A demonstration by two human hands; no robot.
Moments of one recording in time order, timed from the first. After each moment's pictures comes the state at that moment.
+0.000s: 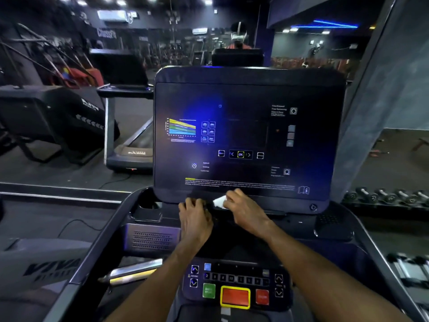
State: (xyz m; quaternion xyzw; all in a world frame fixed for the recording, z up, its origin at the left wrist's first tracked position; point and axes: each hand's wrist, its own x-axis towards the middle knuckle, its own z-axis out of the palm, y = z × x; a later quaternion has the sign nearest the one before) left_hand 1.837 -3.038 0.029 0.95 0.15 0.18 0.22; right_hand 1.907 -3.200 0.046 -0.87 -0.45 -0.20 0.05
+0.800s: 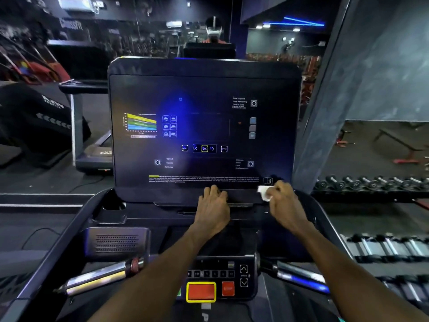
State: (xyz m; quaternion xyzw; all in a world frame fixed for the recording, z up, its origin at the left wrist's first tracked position) left_hand 1.877 -3.151 0.040 0.98 -0.07 0.16 0.13; right_hand 1.915 -3.379 0.039 -0.94 -0.21 -0.26 0.12
